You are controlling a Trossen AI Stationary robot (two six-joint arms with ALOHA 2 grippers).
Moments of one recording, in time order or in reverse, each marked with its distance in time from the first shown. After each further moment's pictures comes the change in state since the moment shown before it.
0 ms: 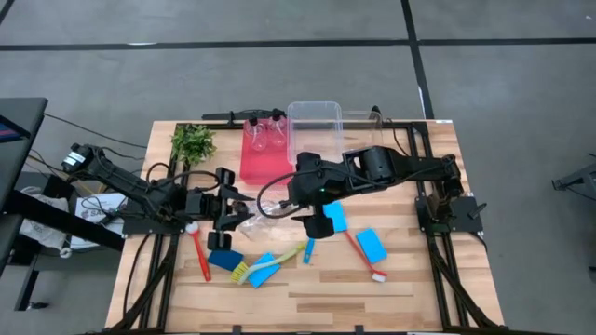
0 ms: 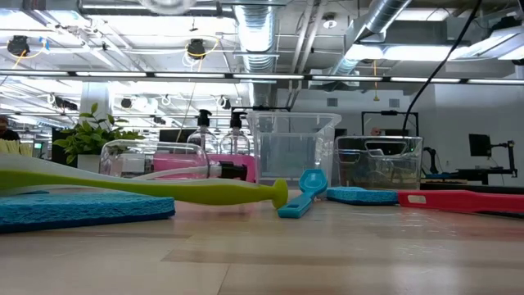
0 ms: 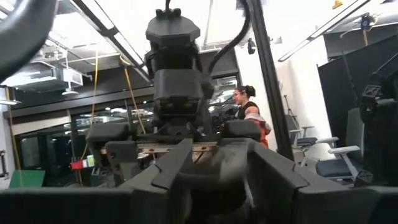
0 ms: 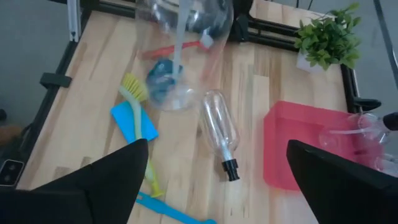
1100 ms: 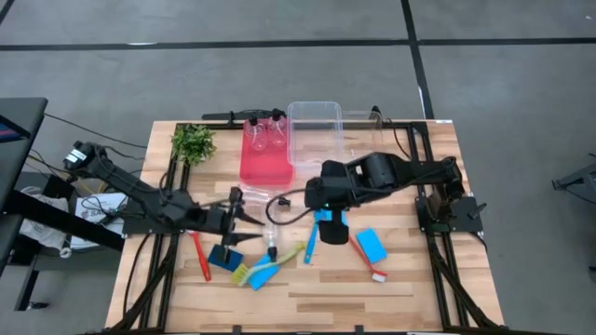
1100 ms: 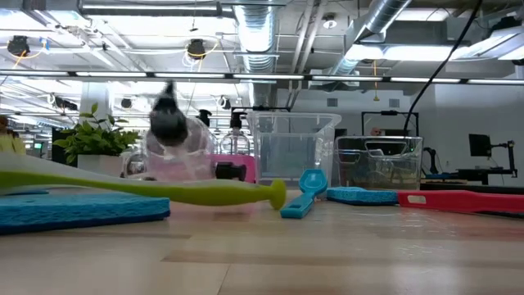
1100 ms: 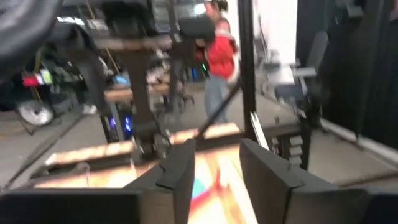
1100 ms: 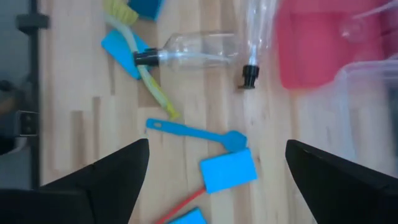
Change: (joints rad) left arm -0.078 -0.004 0.000 -0.421 -0.034 -0.192; right arm 0.060 0.000 0.000 -0.322 0.063 0.301
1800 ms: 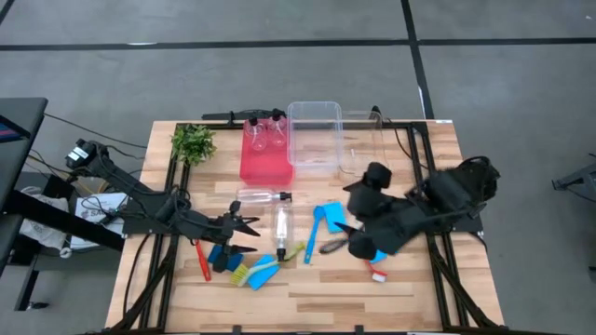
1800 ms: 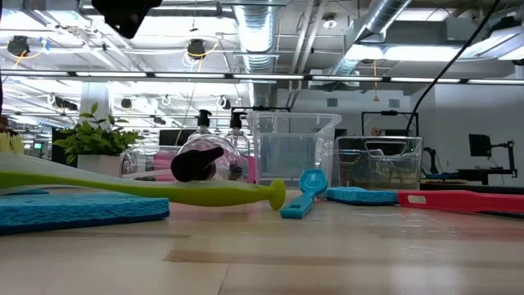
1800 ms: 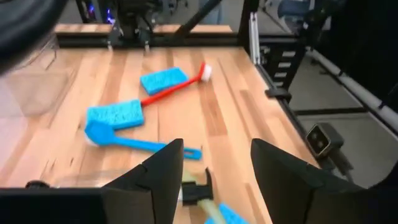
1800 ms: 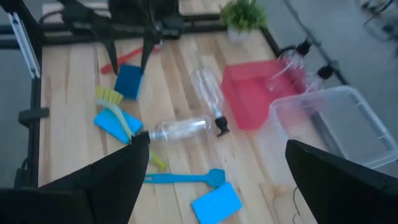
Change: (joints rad) left arm -0.047 0.004 0.000 -0.431 -0.020 -0.330; right arm 0.350 -0.155 0.000 0.001 0.532 0.339
